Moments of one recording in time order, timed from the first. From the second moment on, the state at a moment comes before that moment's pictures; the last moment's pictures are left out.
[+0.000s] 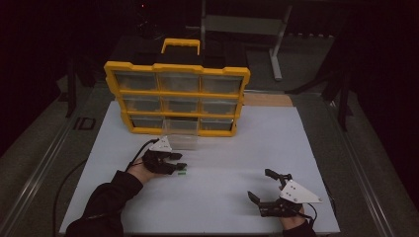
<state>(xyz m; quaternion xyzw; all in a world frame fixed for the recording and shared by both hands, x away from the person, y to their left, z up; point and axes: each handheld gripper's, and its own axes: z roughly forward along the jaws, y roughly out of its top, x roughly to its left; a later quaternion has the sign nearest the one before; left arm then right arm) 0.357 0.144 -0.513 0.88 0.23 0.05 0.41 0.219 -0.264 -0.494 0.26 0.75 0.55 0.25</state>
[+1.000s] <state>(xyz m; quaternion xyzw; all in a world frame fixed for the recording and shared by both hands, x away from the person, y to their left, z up) 0.364 0.126 -0.518 0.91 0.19 0.07 0.35 0.220 -0.265 -0.495 0.27 0.75 0.54 0.25</state>
